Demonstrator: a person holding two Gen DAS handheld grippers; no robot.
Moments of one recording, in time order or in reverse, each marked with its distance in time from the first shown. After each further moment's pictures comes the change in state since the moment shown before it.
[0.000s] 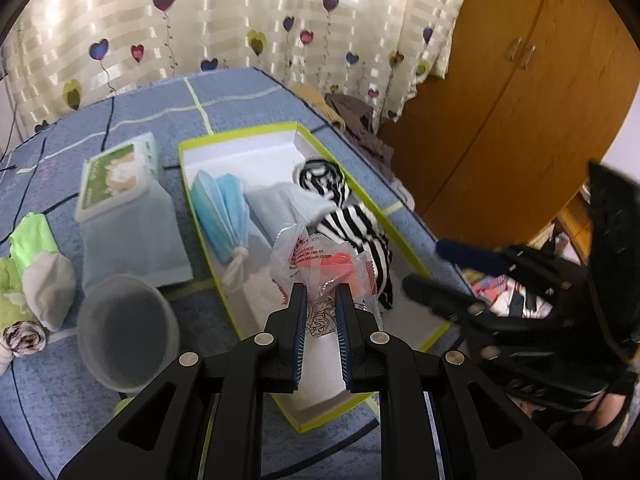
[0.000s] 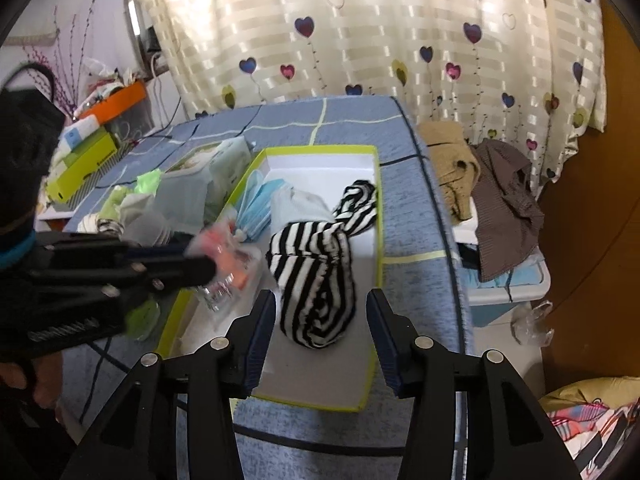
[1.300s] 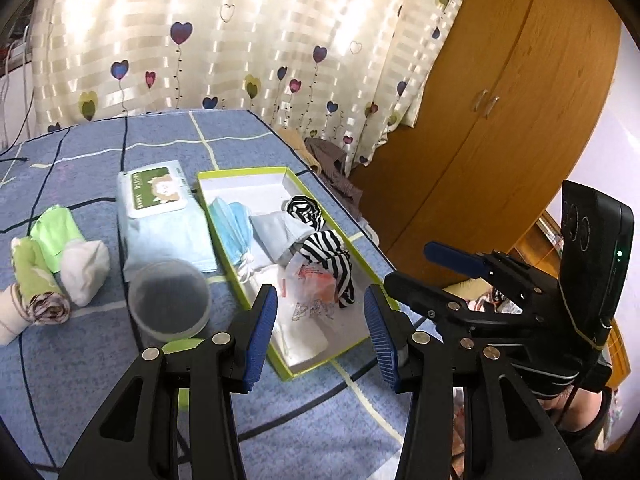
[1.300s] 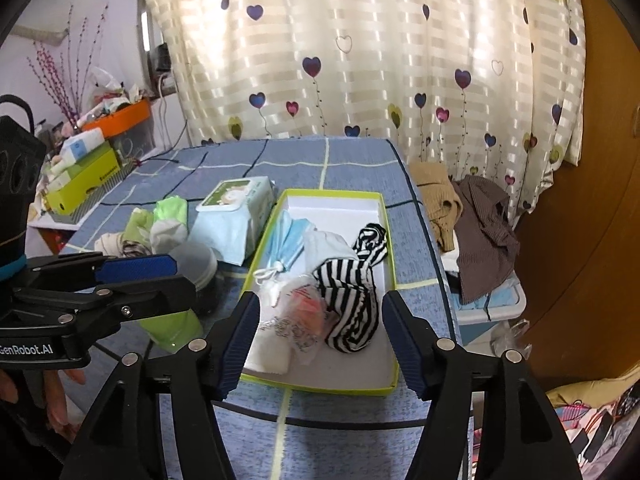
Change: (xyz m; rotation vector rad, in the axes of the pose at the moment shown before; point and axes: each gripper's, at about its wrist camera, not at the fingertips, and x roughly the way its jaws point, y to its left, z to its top) left arm -0.093 0.025 -0.030 -0.055 -0.180 -0.132; right arm -0.058 0.064 0.008 -0.035 -0.102 -0.091
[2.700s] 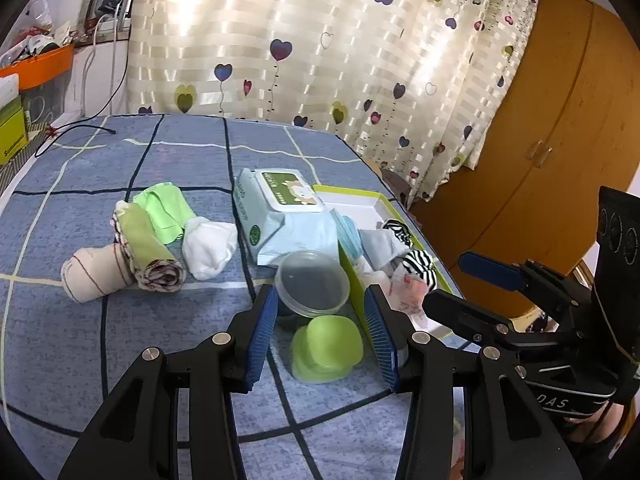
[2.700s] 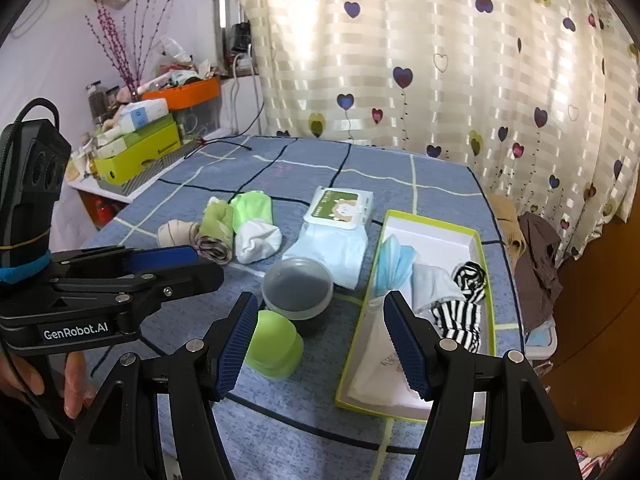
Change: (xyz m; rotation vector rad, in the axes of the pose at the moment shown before) left arm -0.061 0.082 -0.026 -0.151 -0.103 0.173; right arm 0.013 0.097 0.025 -0.169 0.013 0.146
